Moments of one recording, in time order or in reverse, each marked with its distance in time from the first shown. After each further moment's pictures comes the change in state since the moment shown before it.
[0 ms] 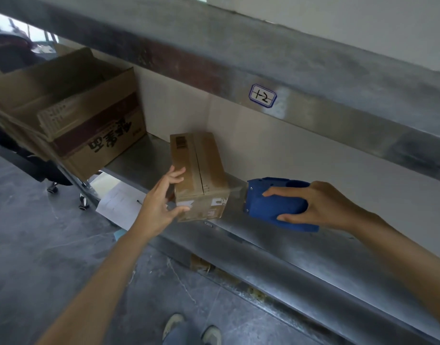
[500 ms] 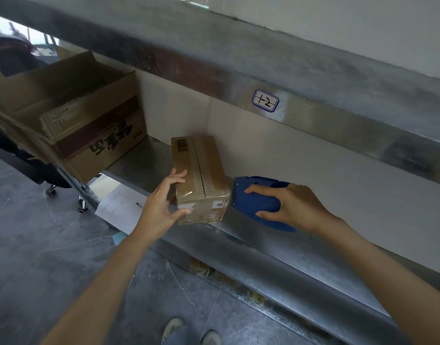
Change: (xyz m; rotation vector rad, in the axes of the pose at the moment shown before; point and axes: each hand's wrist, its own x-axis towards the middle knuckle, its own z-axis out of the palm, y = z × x) left_hand -0.001 0.007 0.000 -0.056 -0.007 -0.088; right_hand 0.030 -0.021 0.028 -0.091 0.050 0.089
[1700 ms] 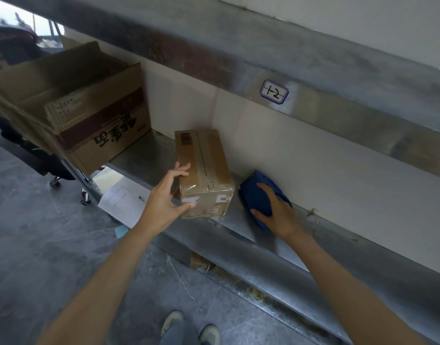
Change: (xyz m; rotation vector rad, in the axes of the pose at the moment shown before) left_hand 0.000 0.002 0.003 0.009 0.019 -0.026; right_hand 0.010 0.026 0.114 0.387 0.080 0.368
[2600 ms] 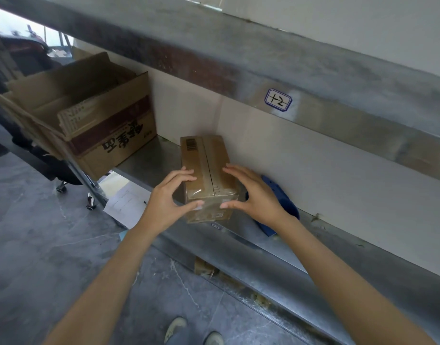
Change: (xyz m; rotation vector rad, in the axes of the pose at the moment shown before) left_hand 0.006 0.010 -0.014 0.124 0.055 0.148; right_hand 0.022 -0.097 -0.023 0.113 -0.034 -0.412
